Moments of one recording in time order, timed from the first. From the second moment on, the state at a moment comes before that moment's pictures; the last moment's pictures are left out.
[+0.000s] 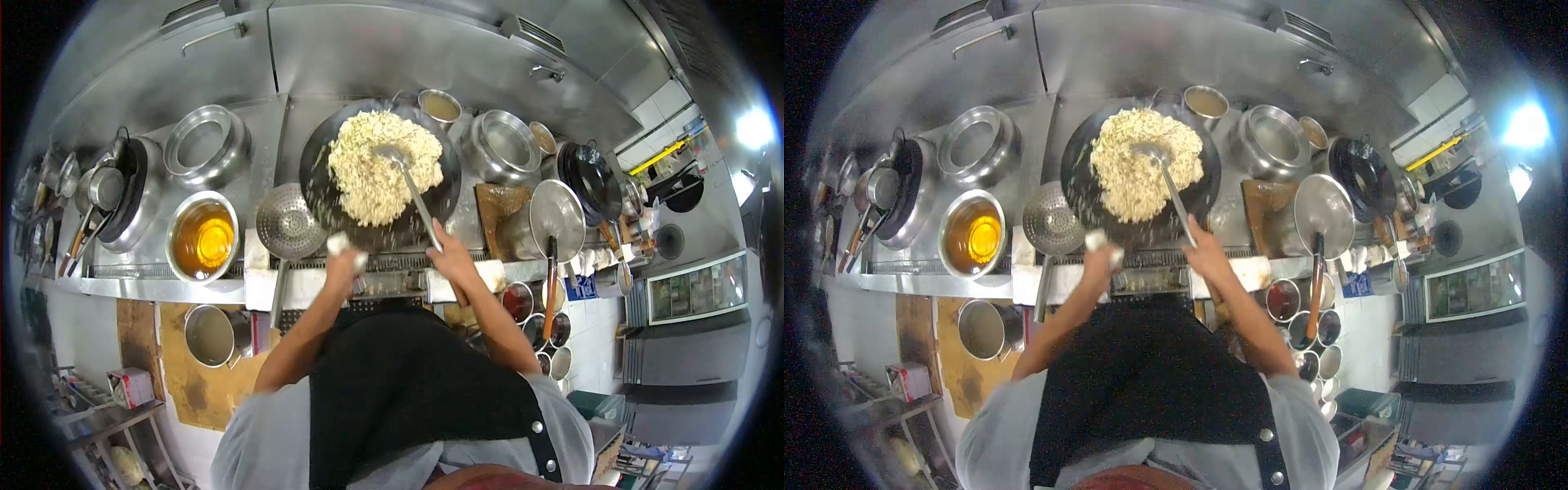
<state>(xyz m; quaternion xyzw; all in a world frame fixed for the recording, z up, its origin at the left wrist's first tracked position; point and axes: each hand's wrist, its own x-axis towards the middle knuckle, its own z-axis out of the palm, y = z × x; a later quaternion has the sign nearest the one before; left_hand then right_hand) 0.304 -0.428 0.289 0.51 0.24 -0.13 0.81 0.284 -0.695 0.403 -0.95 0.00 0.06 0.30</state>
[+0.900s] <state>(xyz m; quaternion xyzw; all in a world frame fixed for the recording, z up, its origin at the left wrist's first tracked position) 0.422 -0.445 0.338 0.49 0.32 -0.22 0.78 0.273 -0.753 0.443 -0.94 -0.01 -0.03 0.33</state>
